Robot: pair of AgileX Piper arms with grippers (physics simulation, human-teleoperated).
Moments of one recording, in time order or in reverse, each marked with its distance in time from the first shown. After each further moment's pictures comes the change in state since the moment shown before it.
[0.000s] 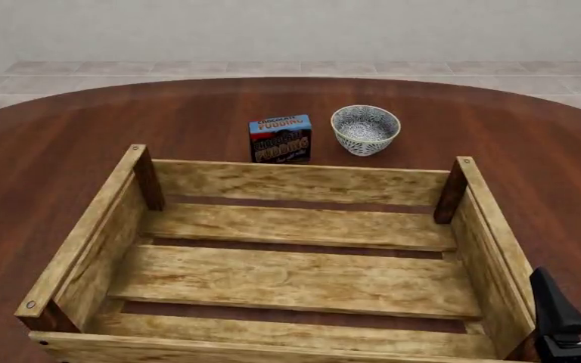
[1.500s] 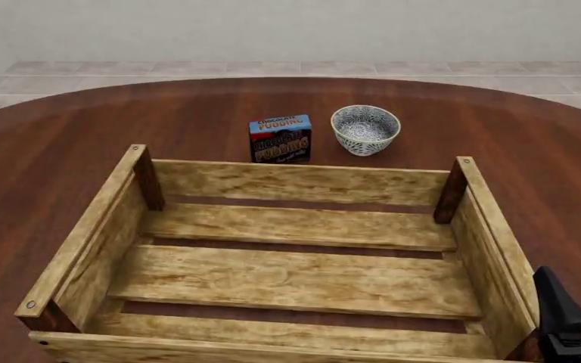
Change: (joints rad) left arm 0.089 0.244 0.174 -0.298 0.059; right arm -0.010 0.000 -0.027 0.040 0.002
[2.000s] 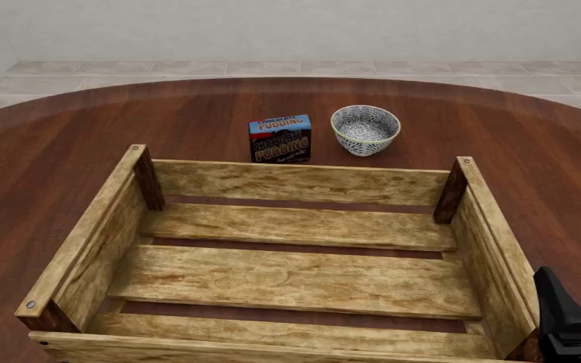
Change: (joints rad) left arm 0.011 0.090 0.020 -0.056 0.006; right arm -0.004 0.000 0.002 -0.002 0.003
